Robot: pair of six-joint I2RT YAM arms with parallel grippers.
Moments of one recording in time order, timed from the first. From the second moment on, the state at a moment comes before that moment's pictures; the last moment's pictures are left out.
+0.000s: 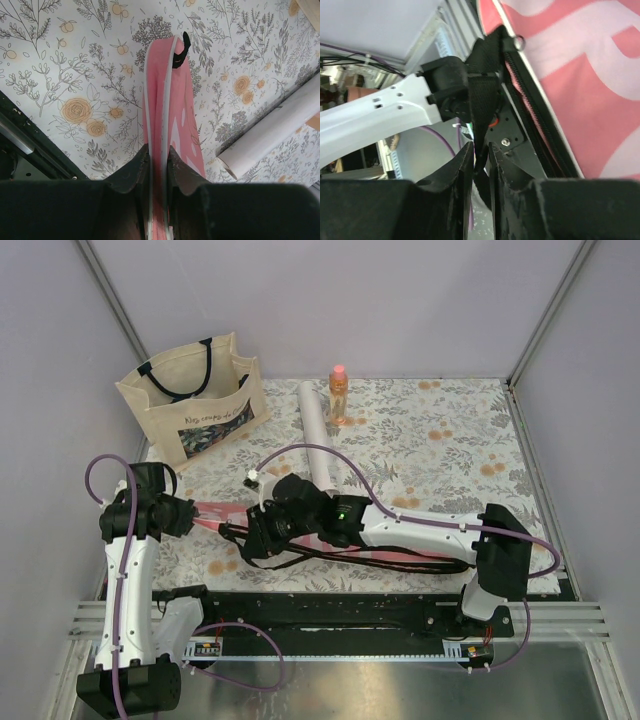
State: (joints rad) left arm 0.14 0.83 0.96 -1.18 -0.08 -1.11; right arm 1.21 1.68 1.33 -0.09 -0.33 0.68
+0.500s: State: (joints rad) left arm 0.14 0.82 0.96 -1.16 -0.08 -1.12; right arm 1.23 1.62 1.31 -0.29 -0.15 0.63
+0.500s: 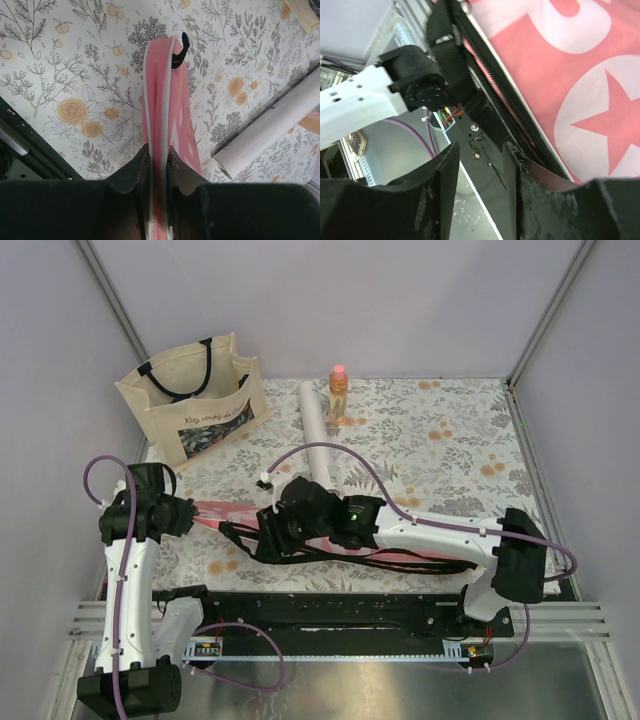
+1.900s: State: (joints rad) left arm 0.14 0.77 0.94 -1.16 -0.05 -1.13; right arm 1.07 1.86 1.48 0.08 -0.52 0.73
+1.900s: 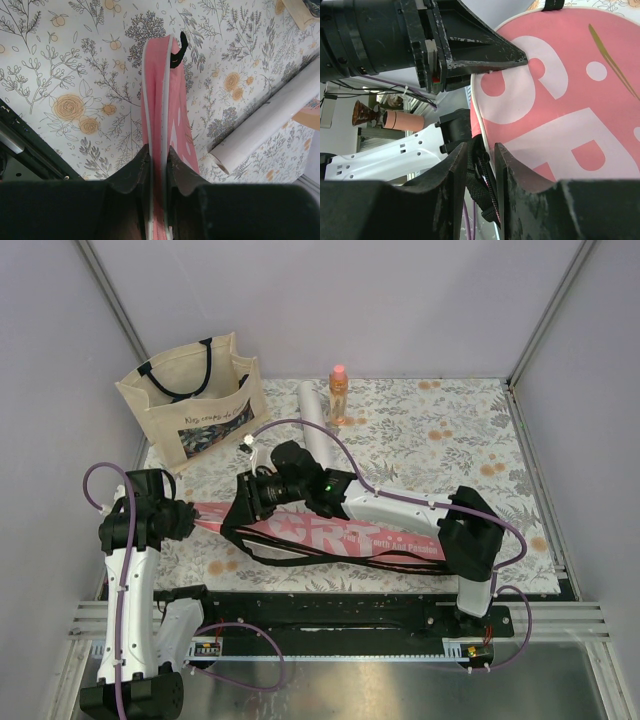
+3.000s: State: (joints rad) left arm 0.13 0.75 1.01 -1.26 -0.07 -1.21; right arm 1.05 1.39 1.07 -0.08 -0.11 0.74
